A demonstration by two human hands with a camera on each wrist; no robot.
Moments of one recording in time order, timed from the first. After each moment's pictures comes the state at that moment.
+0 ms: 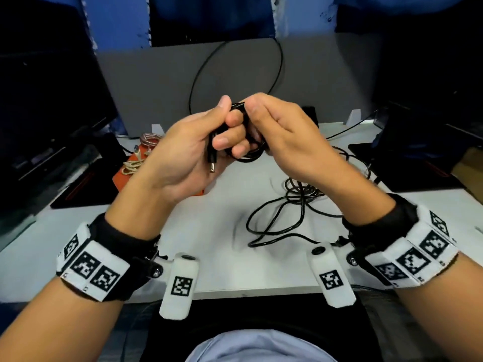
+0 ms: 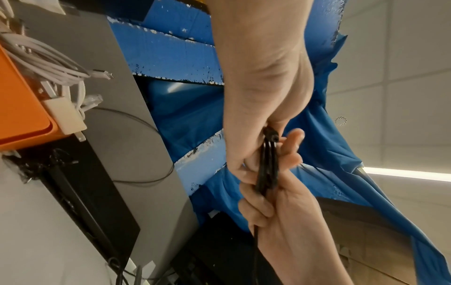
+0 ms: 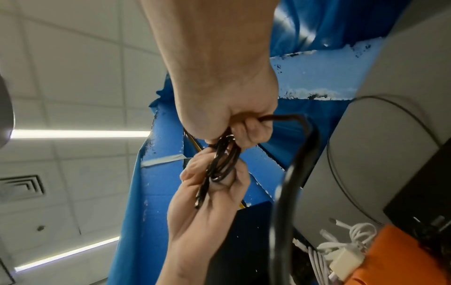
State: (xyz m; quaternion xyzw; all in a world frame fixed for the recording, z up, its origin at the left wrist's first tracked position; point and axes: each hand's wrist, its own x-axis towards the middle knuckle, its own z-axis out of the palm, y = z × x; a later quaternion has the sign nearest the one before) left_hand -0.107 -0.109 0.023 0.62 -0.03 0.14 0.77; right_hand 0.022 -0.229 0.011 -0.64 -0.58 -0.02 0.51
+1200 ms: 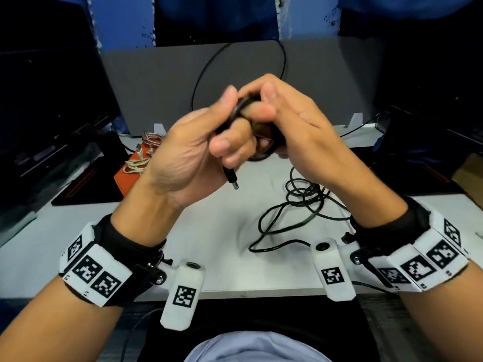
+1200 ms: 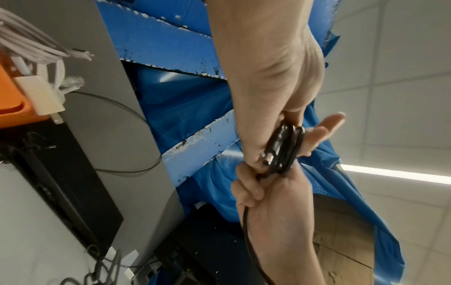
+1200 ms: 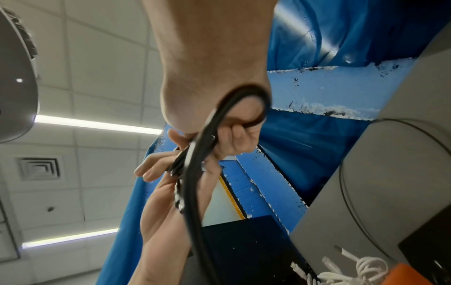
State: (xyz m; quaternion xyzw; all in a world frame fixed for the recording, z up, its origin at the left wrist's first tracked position) left_hand -0.111 -0.119 0.023 0.58 -0.18 0.13 0.78; right_hand 0.011 -0.245 0.024 -0.56 -0.61 0.02 0.56
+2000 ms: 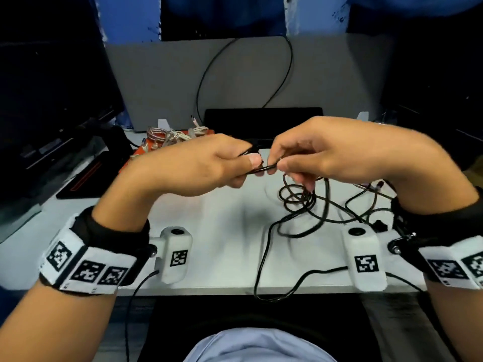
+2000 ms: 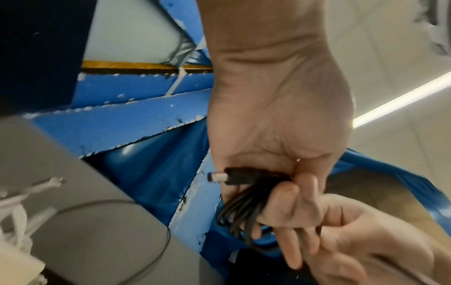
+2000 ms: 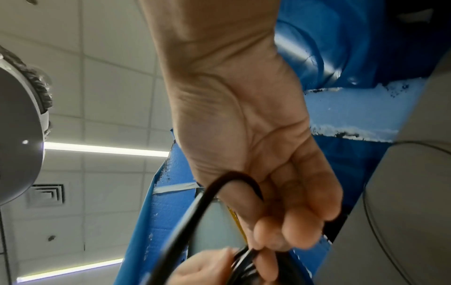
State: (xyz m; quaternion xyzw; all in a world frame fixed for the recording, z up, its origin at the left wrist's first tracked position) left_hand -0.125 -0.097 0.029 0.96 0.01 0.04 0.26; right_hand 0.034 -0.272 0.042 -0.72 -0.65 0.13 0.20
